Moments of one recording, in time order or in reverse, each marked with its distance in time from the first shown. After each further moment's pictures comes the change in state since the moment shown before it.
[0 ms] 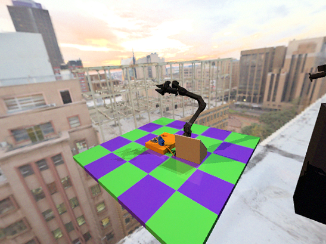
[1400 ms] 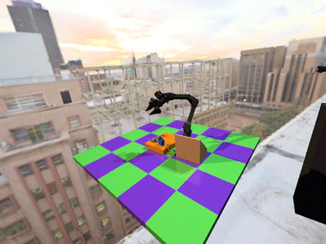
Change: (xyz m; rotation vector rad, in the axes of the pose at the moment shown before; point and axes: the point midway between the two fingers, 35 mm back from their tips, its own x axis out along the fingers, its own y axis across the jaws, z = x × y) arm 0.051 0.005 -0.230 -0.723 0.805 0.170
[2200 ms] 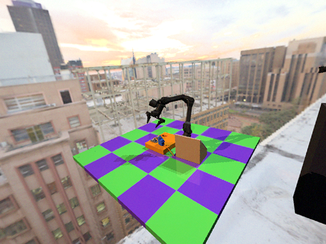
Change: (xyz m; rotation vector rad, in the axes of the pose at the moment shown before) arm 0.051 0.078 -0.065 -0.569 0.342 0.309
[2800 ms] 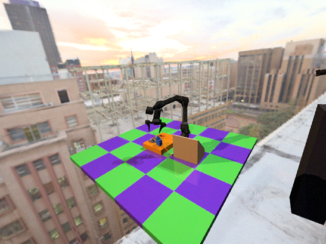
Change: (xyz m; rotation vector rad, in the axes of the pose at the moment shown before) arm 0.037 0.058 -0.011 -0.485 0.169 0.285
